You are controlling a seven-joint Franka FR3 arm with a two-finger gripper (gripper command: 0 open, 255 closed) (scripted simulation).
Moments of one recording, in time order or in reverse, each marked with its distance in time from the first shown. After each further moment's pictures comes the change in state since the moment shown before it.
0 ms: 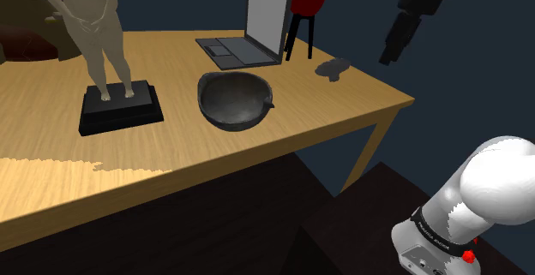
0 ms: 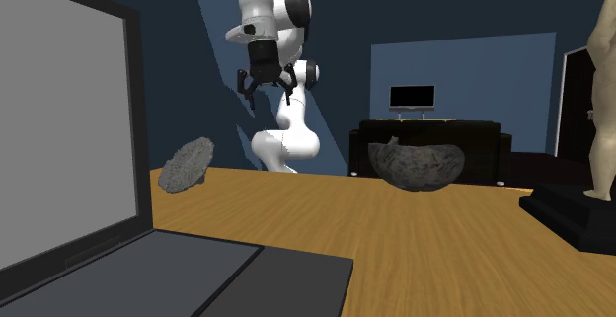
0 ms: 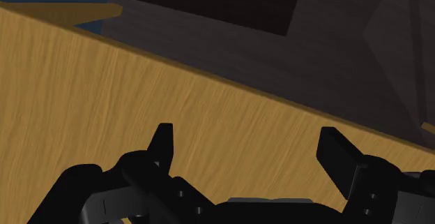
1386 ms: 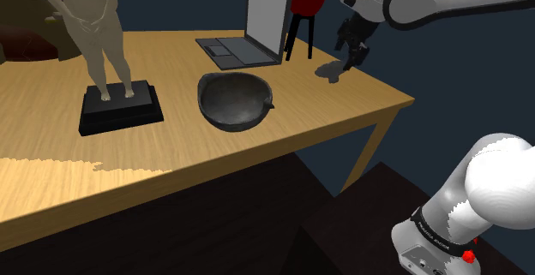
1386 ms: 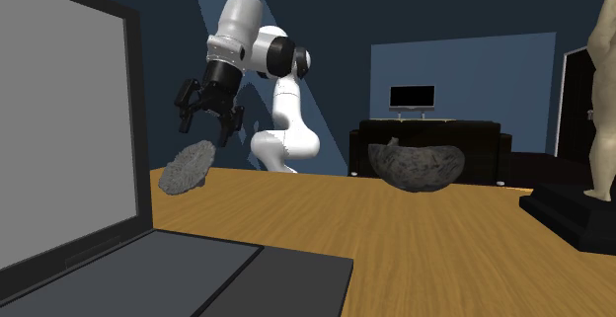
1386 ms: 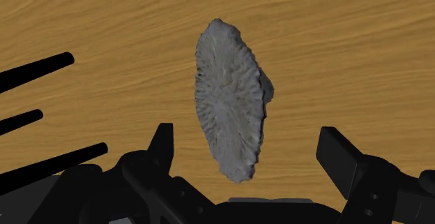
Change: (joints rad) arm 0.140 0.252 -0.171 -0.119 -0.445 0.711 -0.817
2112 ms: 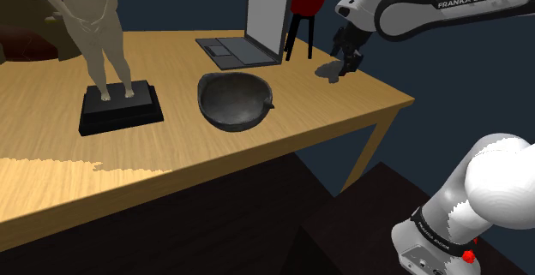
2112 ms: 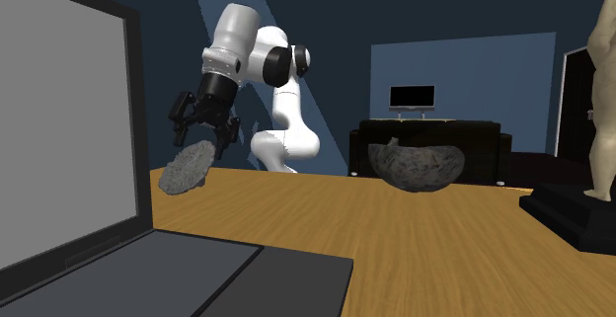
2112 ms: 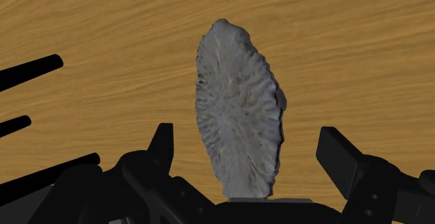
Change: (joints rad) arm -0.005 0.048 -0.018 -0.029 -0.012 0.082 -0.001
